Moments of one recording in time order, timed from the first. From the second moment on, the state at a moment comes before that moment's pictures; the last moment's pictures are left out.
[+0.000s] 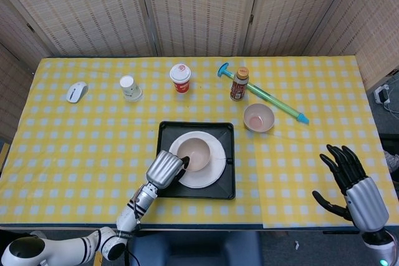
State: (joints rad) left arm -0.69 -1.91 -0.14 -1.21 1.47 1.14 0.35; right arm 0.09 -1.17 -0.01 -1.51 -1.85 1.80 0.22
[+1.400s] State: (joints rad) left arm -0.41 -1.48 -0.06 -1.51 1.46 1.44 0.41; right arm 0.10 -1.17 -0.03 -1.52 -1.87 1.71 0.16
